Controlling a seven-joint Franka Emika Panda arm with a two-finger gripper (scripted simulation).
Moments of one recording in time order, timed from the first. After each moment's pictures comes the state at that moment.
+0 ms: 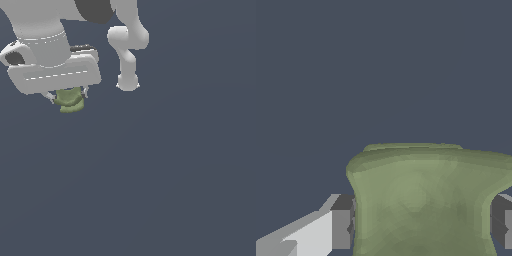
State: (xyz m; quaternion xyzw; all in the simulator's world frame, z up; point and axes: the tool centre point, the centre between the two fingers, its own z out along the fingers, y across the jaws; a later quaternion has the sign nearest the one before) arm -0.007 -0.172 0.362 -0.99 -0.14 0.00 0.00
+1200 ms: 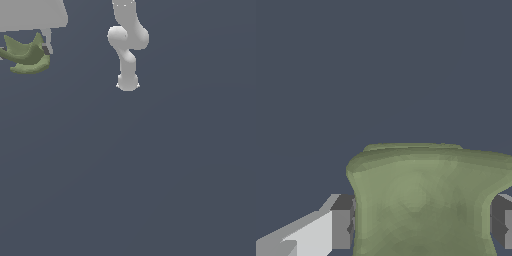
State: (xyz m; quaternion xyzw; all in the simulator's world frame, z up) arm 0.012 -0.211 0.493 -0.99 -0.14 0.00 0.00
